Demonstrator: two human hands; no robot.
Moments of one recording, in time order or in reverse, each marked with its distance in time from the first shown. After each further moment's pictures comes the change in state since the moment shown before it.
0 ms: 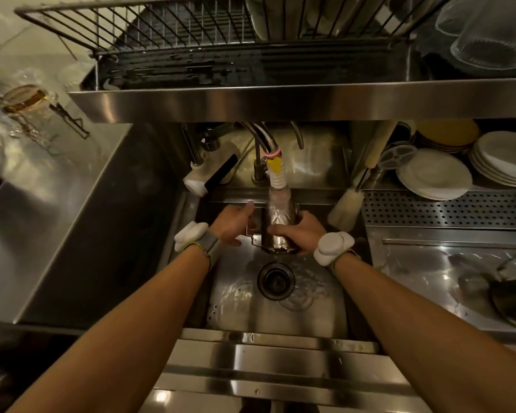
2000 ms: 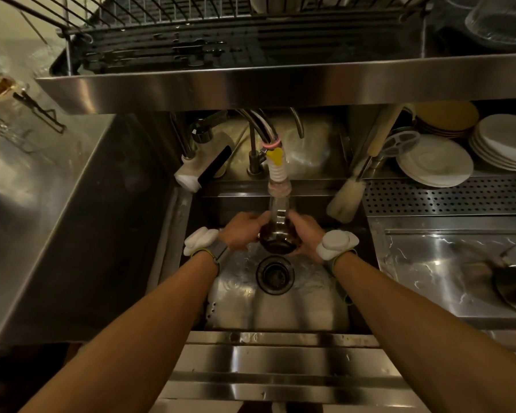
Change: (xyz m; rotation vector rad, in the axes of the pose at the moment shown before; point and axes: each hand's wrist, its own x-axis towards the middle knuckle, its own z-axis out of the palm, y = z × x) left_hand 0.018 -0.017 0.023 0.118 -0.130 0.048; right_hand 0.002 0.005 0.012 0.394 -0.037 0.267
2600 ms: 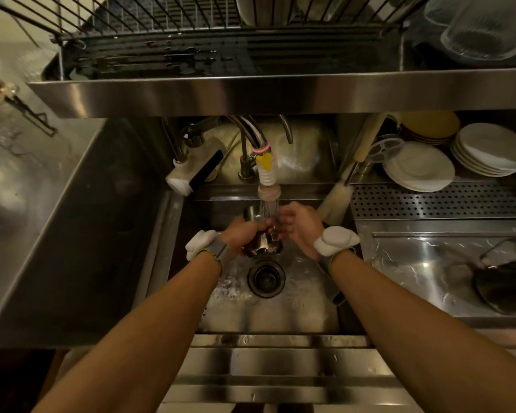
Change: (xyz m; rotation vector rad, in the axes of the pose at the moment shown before) left_hand 0.001 0.008 0.016 -0.416 -0.019 -0.079; right_hand -0.023 -0.020 -0.007 0.193 -0.021 -0.200
